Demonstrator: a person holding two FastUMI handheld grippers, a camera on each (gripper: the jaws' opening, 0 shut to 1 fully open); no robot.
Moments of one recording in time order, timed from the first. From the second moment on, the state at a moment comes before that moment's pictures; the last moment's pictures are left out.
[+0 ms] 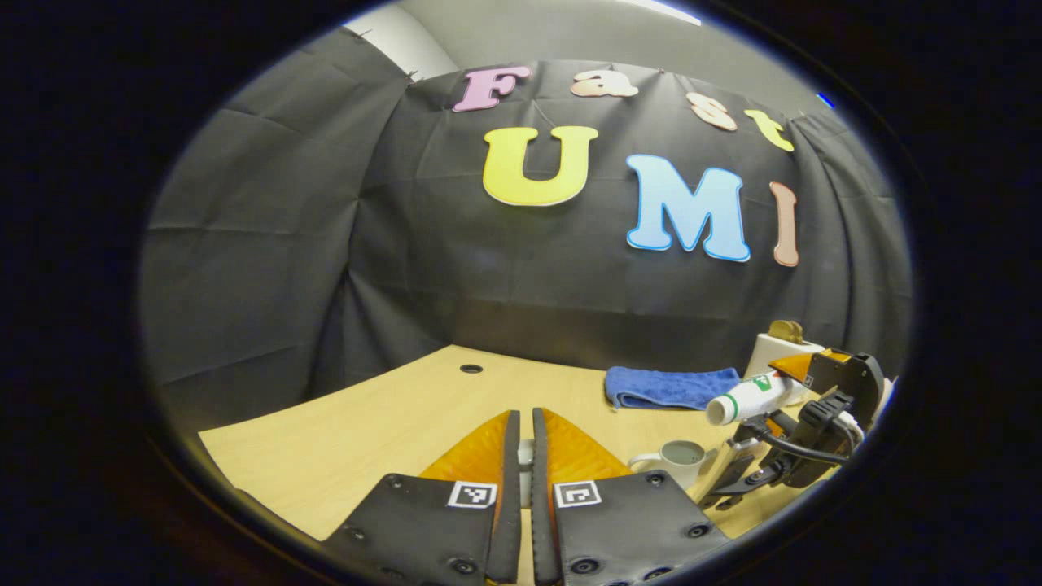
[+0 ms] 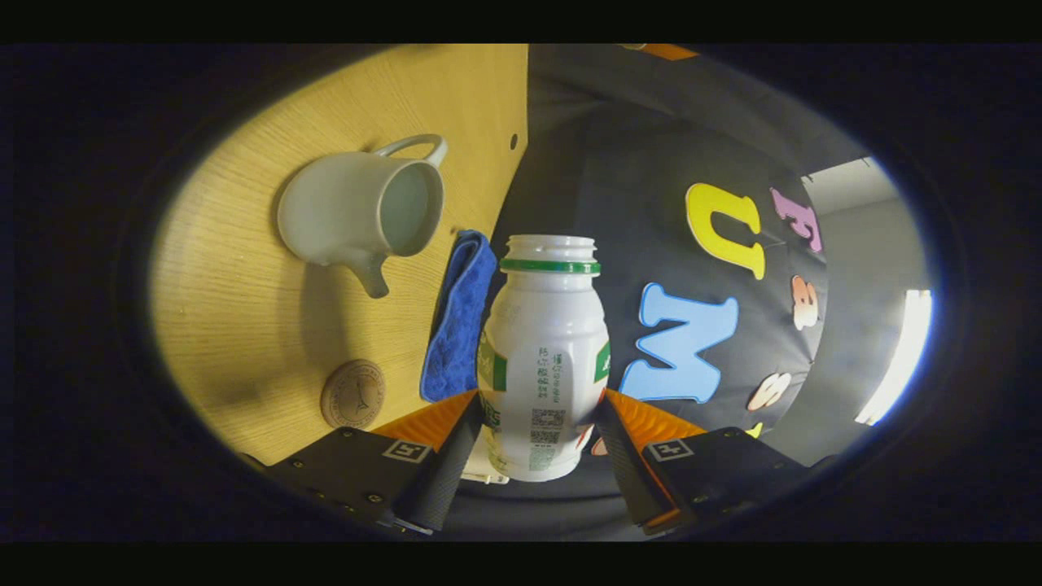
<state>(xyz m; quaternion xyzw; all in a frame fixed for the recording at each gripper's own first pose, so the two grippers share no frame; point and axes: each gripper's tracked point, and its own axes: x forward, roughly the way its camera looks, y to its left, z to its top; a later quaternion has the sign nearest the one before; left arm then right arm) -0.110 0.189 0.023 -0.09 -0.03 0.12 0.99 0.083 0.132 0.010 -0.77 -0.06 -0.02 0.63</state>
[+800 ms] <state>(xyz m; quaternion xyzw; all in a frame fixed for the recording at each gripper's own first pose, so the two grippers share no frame) -0.109 0.186 0.022 -0.09 -0.02 0.11 0.99 0.086 0.139 0.036 -0.79 -0.09 -0.02 0.60</state>
